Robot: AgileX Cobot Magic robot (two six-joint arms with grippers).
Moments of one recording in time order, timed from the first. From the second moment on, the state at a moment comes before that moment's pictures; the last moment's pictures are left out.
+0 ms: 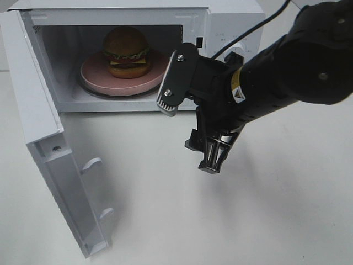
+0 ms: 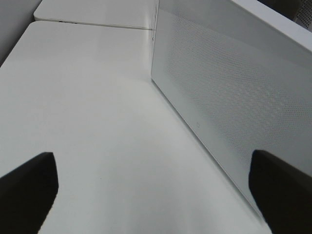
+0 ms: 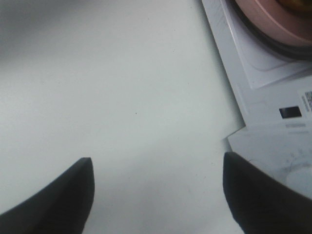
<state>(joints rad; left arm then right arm) 0.04 -0.01 -0.50 -0.09 1.04 0.01 0.74 1.58 -0.90 -0.38 0.28 -0.31</state>
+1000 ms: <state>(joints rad) 0.04 -0.01 -0.50 -0.09 1.04 0.01 0.74 1.03 -0.76 -0.29 0.97 0.18</state>
